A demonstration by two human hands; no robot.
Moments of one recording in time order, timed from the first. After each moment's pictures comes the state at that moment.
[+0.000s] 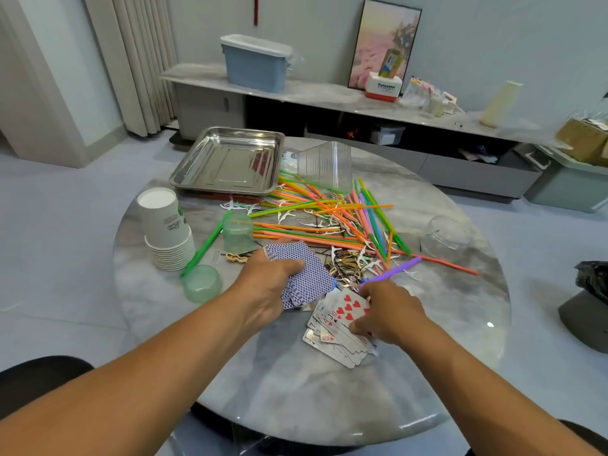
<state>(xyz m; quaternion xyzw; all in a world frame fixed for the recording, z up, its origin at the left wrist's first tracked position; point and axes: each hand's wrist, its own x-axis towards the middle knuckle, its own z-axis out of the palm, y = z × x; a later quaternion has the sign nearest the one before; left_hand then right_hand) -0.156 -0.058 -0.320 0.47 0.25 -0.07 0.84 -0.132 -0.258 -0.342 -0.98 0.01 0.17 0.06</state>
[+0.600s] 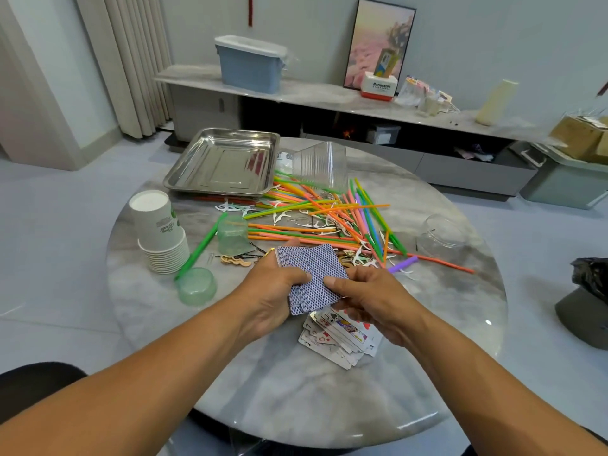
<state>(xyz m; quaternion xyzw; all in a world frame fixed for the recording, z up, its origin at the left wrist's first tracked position) -0.163 -0.067 -0.316 0.45 0.16 -0.13 0.87 -0.140 -0.245 -0.320 -0.73 0.05 0.24 0.63</state>
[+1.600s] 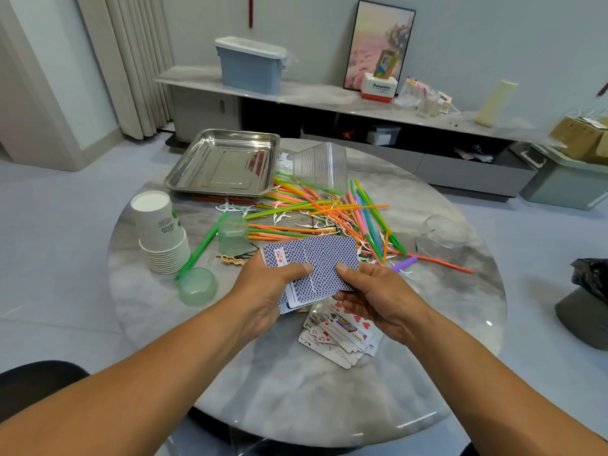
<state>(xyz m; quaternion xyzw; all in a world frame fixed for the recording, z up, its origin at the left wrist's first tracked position) -0.160 -0.064 -0.325 0.52 0.18 -0.05 0.83 -0.138 -0.246 -0.314 -0.67 0.10 0.24 0.70</state>
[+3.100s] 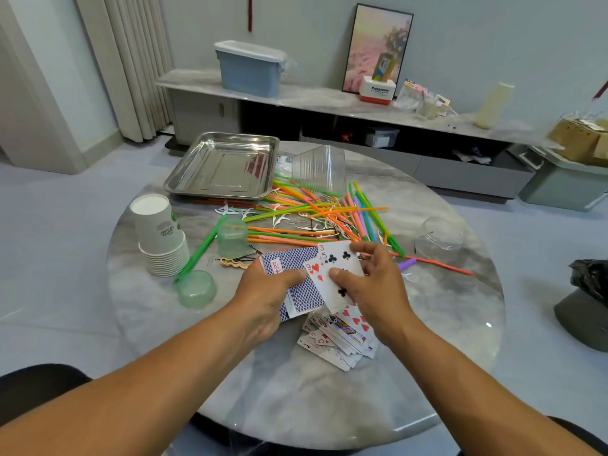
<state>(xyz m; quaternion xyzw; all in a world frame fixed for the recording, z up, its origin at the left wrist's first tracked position) -0.160 -0.068 -0.330 0.52 0.25 -0.04 0.82 -0.146 -0.230 -0.321 -0.77 0.06 0.01 0.64</state>
